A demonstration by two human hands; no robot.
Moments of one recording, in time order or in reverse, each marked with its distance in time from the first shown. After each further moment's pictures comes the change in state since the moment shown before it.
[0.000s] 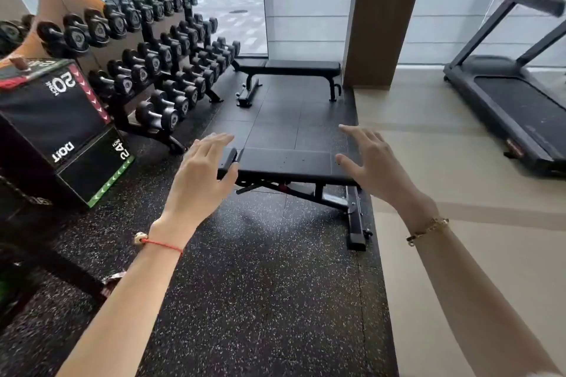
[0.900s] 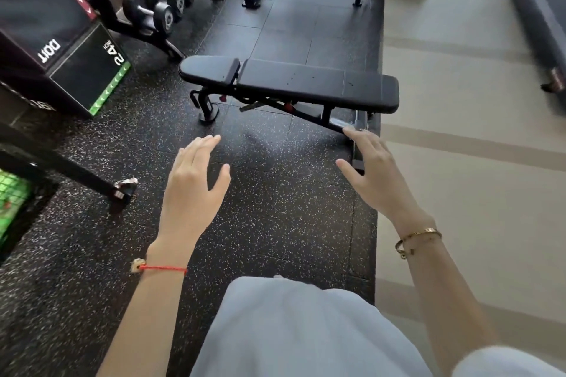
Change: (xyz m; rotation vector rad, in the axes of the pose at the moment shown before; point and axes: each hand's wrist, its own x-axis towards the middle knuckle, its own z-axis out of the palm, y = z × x) left_hand -0.126 0.015 0.051 -0.082 -0.110 -0.331; right_hand -0.105 0.027 0.069 0.096 -0.175 0.123
